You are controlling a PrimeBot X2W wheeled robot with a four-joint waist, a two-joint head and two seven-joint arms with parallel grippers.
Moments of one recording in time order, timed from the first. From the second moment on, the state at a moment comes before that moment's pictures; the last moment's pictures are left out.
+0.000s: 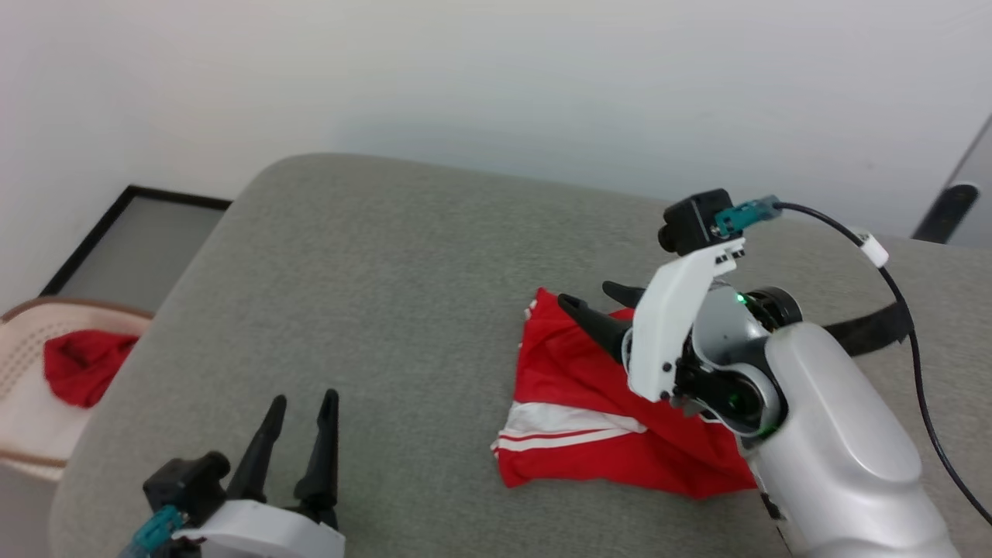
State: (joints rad) left arm -0.09 0.18 -0.10 0.27 -0.53 -0.13 -0.26; right arm -0.65 -0.05 0.37 0.42 0.63 0.13 0.61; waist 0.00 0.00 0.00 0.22
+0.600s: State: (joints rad) left arm -0.03 0.20 0.00 0.20 -0.43 -0.13 -0.26; right arm -0.36 -0.41 0.39 0.09 0.55 0.13 0.09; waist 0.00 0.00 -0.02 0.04
